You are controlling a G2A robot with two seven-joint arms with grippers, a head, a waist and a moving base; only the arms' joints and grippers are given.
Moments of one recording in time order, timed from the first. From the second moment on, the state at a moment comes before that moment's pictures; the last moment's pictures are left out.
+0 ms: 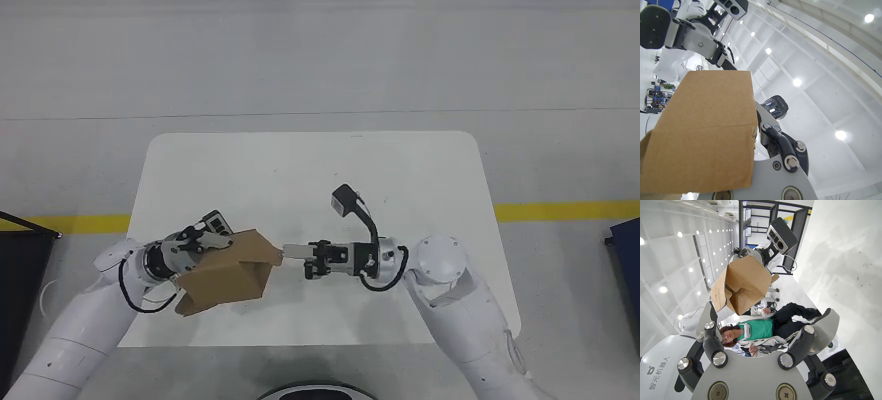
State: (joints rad) left arm 1.17 -0.96 -1.07 -1.37 -1.29 0.27 -1.48; right arm -1.32 -1.23 1.21 -1.87 0.19 0.14 1.05
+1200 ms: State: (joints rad) left arm 1.17 -0.99 -1.09 -1.34 -1.24 0.30 -1.50; right arm -1.12 -1.24 0.96 -1.74 0.12 0.29 0.99
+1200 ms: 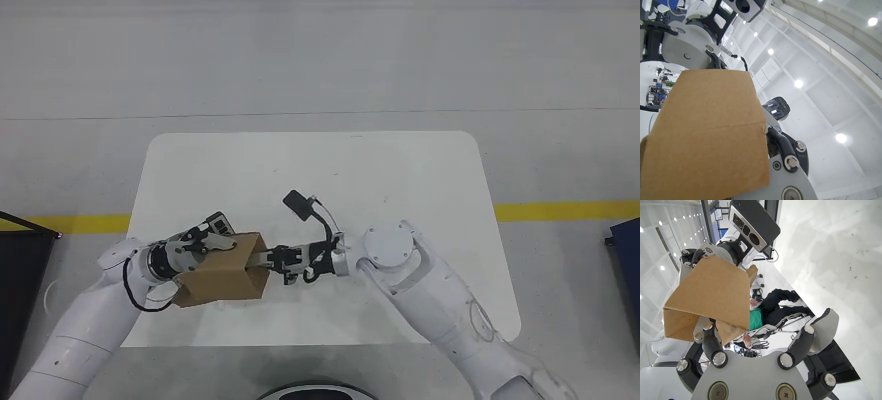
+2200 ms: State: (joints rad) left arm 1.13 -0.97 -1.15 -1.41 -0.82 0.28 -1.26; right arm -1.40 -1.17 1.30 -1.88 0.35 -0.01 0.94
